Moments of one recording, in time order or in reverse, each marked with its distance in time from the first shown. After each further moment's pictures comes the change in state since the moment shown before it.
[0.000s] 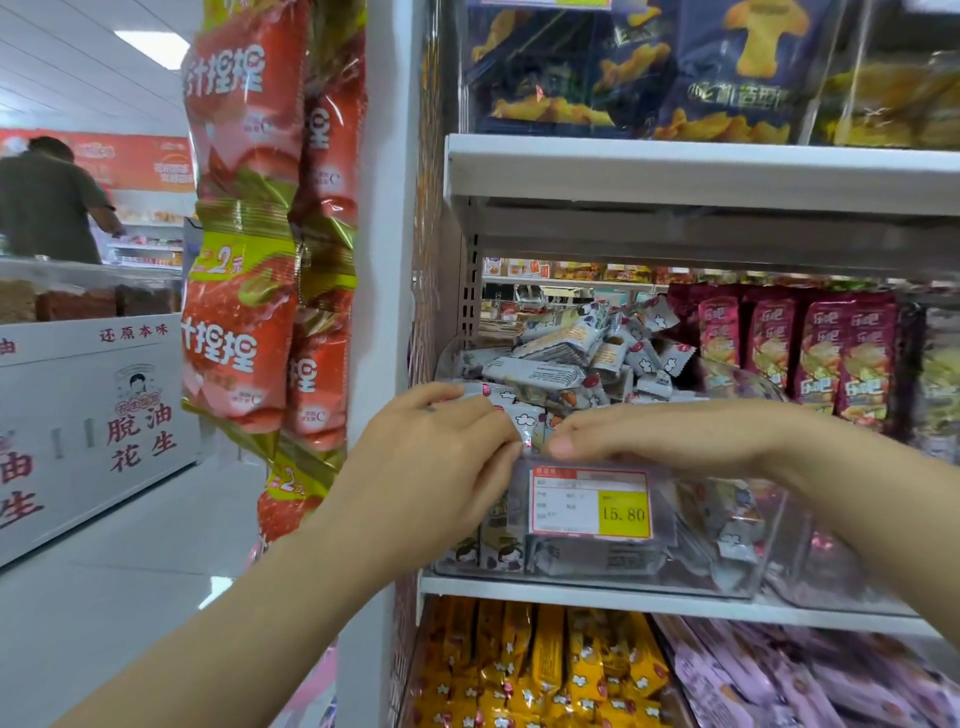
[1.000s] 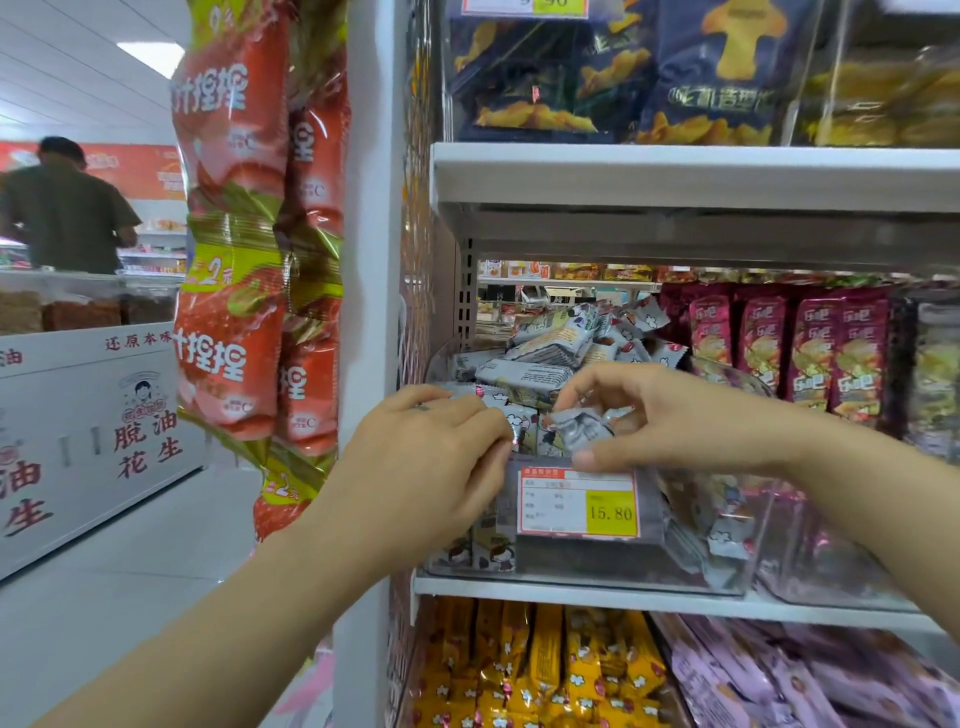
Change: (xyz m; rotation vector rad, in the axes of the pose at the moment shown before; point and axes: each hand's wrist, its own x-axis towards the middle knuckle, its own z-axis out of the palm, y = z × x) left_hand 0.005 0.002 -0.009 0.016 -0.106 -0.039; right_hand -0.024 -0.004 -0.007 -0.016 0.213 -0.113
